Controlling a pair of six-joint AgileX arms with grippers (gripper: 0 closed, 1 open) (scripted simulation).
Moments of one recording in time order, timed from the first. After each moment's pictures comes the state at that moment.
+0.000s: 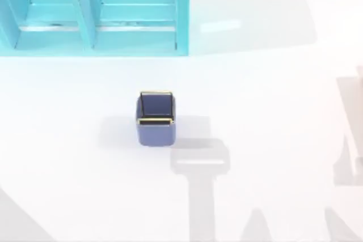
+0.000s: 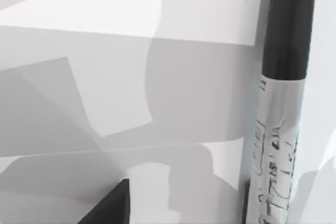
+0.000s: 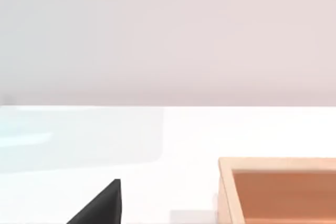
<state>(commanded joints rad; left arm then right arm) 0.60 2.30 1.50 -0.51 0.44 -0.65 0.00 0.00 0.00 0.00 0.00 0.00</state>
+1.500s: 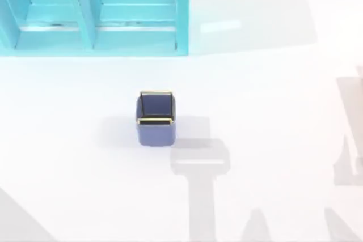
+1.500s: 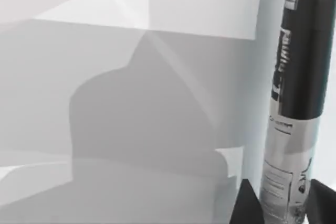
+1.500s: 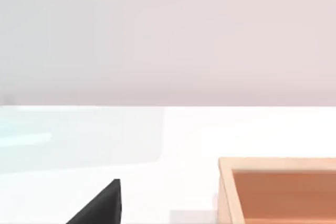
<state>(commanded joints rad) 0.64 2.21 1.50 -0.57 0.43 -0.61 0.00 0.00 0.00 0.00 0.00 0.00</state>
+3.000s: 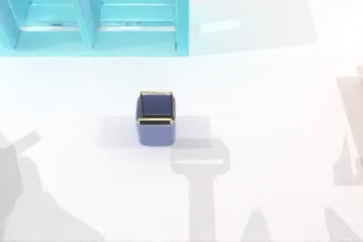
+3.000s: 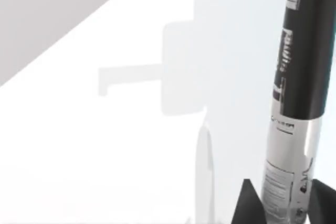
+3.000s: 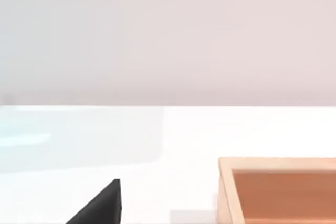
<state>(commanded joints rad) 0.62 1.71 1.38 -0.81 0.21 -0.31 0.00 0.00 0.00 0.00 0.00 0.00</state>
